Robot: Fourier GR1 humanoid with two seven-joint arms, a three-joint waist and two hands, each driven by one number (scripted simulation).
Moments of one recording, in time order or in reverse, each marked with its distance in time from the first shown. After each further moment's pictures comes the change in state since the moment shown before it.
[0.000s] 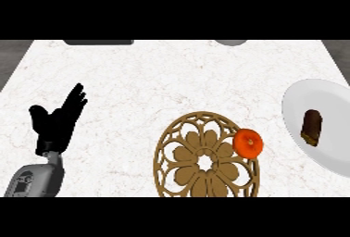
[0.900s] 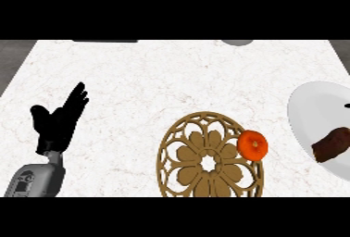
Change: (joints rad) left arm -0.003 0.006 -0.017 -0.009 0.004 -0.003 -0.003; right arm 0.075 0.057 0.120 -0.109 0.396 -0.347 -0.009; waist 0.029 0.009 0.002
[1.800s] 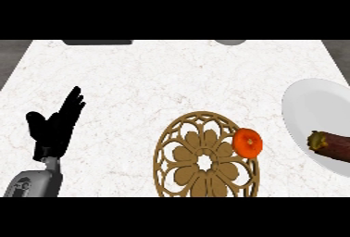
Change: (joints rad) left arm 0.045 0.007 -0.010 -0.031 0.011 0.037 -0.010; right arm 0.385 0.178 -0.030 -0.912 -0.164 -0.104 0.376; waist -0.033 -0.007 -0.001
